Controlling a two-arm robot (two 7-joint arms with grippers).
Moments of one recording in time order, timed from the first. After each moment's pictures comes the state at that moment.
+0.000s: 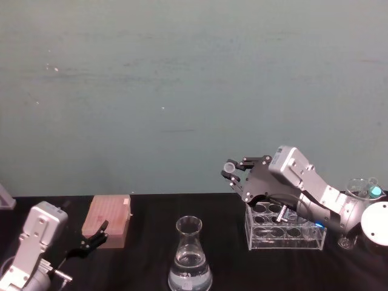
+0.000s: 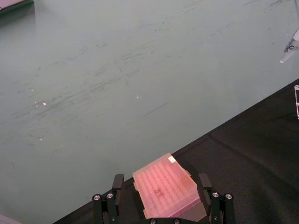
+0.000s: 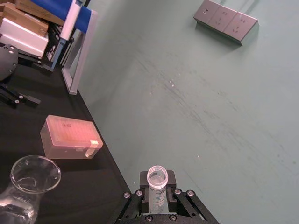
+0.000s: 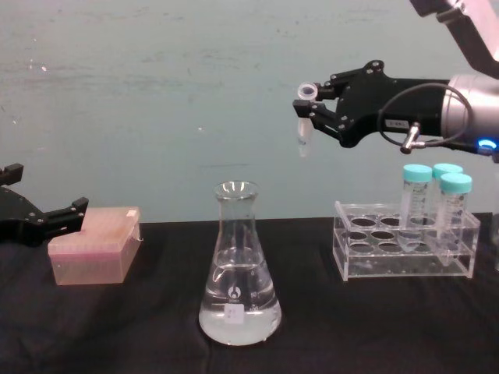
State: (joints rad) left arm -0.20 0.60 0.45 -1.41 -0.25 -0.12 0.03; right arm 0.65 0.33 -0.51 -1.10 0.00 -0.33 0.53
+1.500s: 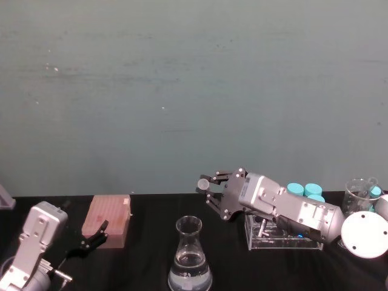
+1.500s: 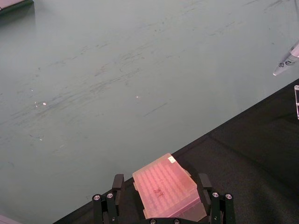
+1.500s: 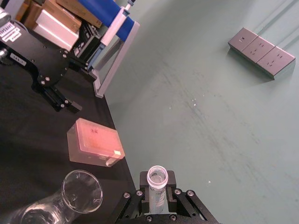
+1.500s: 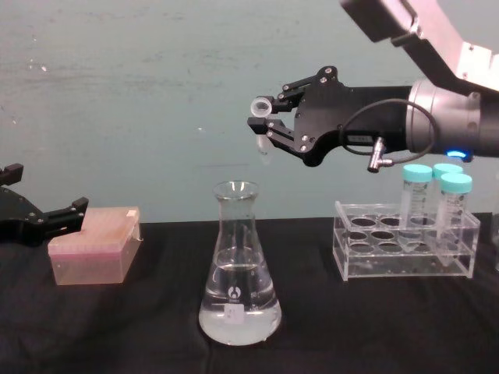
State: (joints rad) left arm -0.20 0.60 0.45 -1.41 -0.25 -0.12 0.03; right arm 0.64 0.34 -0.60 -1.17 -0.11 -0.38 0.51
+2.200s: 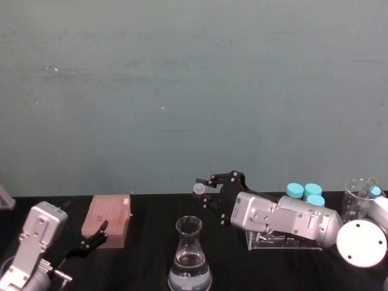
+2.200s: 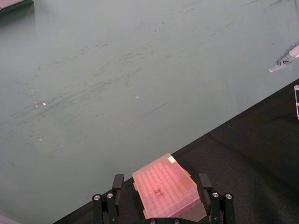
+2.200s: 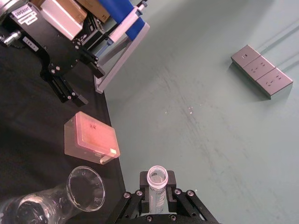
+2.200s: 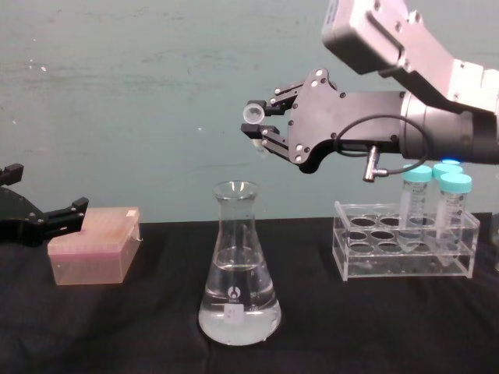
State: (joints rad) left arm -0.20 0.60 0.45 -1.41 -0.25 -0.12 0.03; right arm 0.64 0.34 -0.62 -1.18 -0.25 -0.44 0.43
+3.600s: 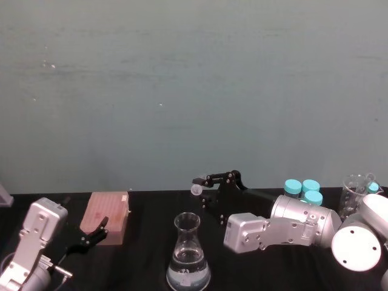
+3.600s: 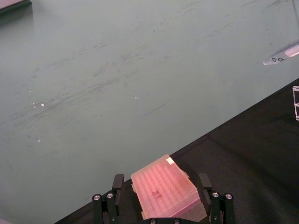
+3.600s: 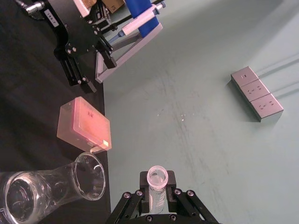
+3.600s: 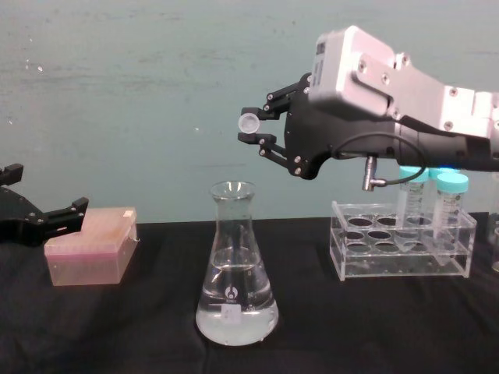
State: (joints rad) left arm -0.20 0.60 0.45 -1.41 -0.25 -0.12 0.03; right arm 0.66 0.35 -0.66 -1.16 -0.45 -0.53 0.31
